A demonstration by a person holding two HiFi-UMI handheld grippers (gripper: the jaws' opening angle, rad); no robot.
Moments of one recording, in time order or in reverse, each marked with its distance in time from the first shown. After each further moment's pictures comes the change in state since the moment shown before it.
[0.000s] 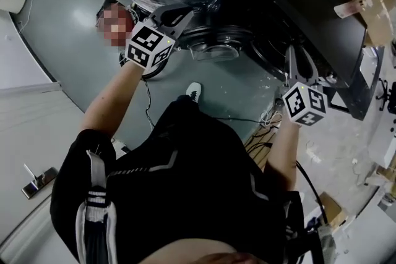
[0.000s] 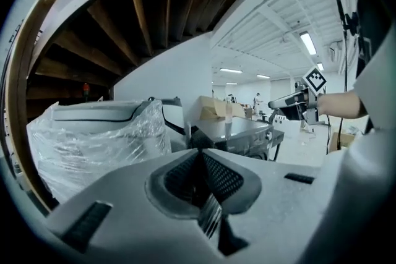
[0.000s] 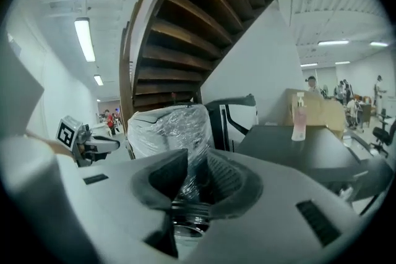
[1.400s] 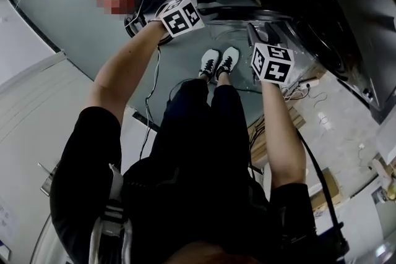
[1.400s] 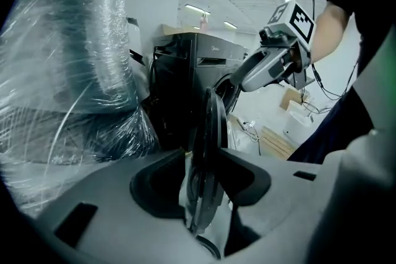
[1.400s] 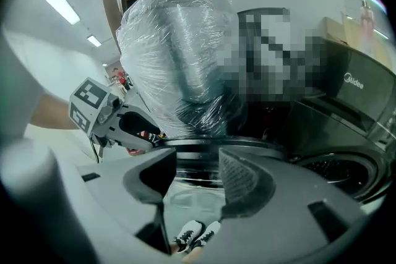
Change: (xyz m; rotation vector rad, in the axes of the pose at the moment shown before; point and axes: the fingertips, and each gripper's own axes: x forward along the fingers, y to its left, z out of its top) left arm 0.138 0.026 -0.311 0.125 0.550 -0.431; right arm 0.218 0.094 -0.284 0.019 0.590 0.156
